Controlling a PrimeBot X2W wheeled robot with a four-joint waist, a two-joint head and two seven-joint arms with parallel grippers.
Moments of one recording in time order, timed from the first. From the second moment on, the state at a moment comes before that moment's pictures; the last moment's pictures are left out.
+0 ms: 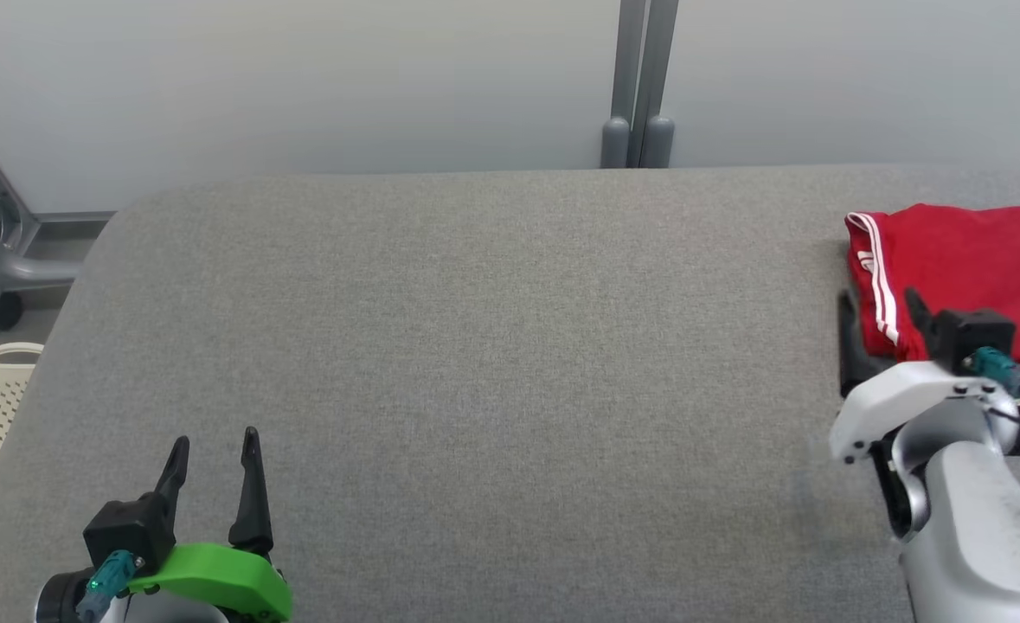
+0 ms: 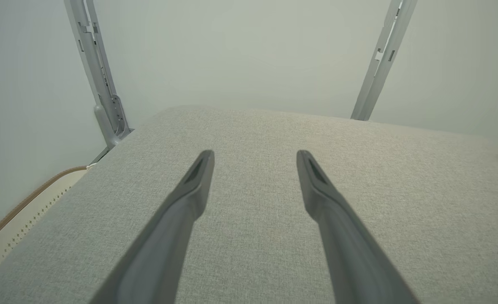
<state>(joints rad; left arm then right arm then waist) -0.01 0.15 -0.09 0.19 -0.31 0.03 -0.15 -0.39 -0.09 -0.19 0.52 -0.01 0.13 -0.12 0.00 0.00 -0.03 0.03</state>
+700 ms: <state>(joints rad) 0.01 0.16 -0.13 0.30 -0.31 0.01 -0.20 -0.10 -0.05 -0.09 0.33 0.11 0.13 -0.07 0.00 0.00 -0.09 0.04</state>
